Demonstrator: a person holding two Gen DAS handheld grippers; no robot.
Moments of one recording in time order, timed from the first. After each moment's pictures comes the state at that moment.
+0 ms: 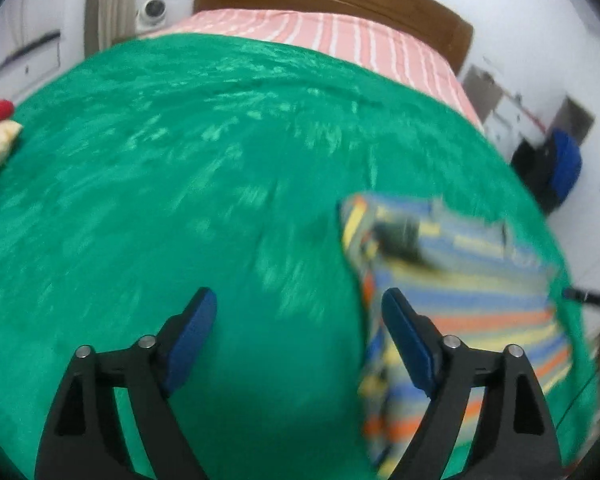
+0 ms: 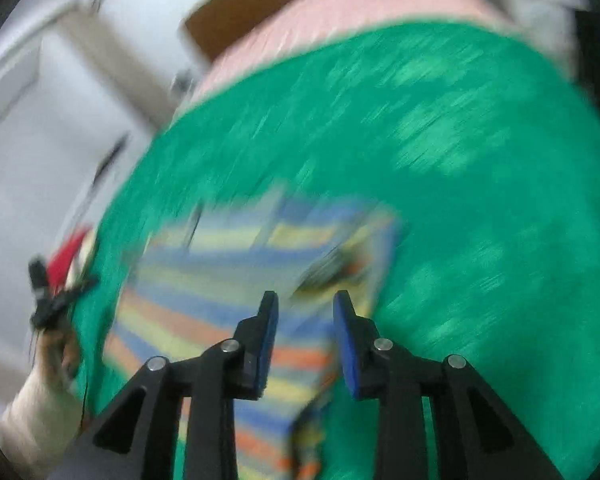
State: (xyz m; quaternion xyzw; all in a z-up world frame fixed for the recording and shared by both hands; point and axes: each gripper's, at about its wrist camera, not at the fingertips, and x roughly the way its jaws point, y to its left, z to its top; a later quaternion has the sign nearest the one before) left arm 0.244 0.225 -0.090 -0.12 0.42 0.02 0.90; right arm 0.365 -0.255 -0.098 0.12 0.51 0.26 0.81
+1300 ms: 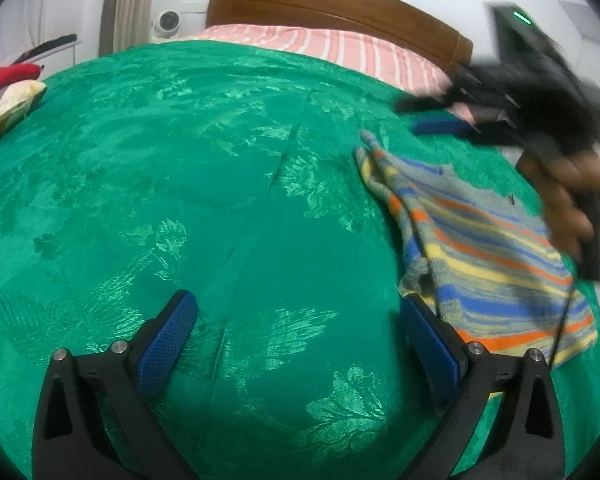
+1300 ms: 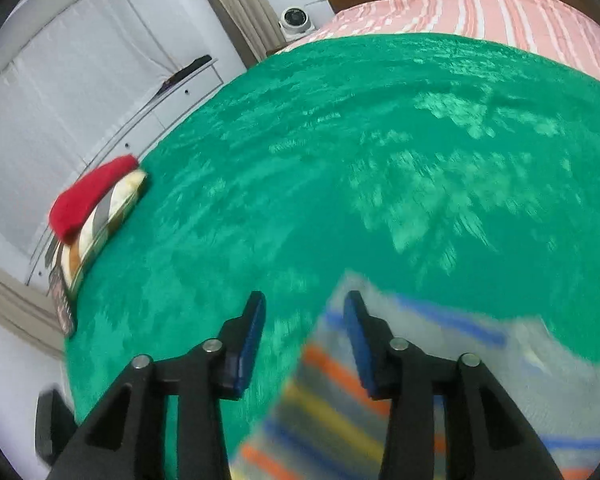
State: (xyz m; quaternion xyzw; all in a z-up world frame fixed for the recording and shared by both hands) left arm 0.214 0.221 -0.149 -0.15 0.36 0.03 0.92; right arm 0.431 0.105 -0.088 0.00 0.47 0.38 0.80
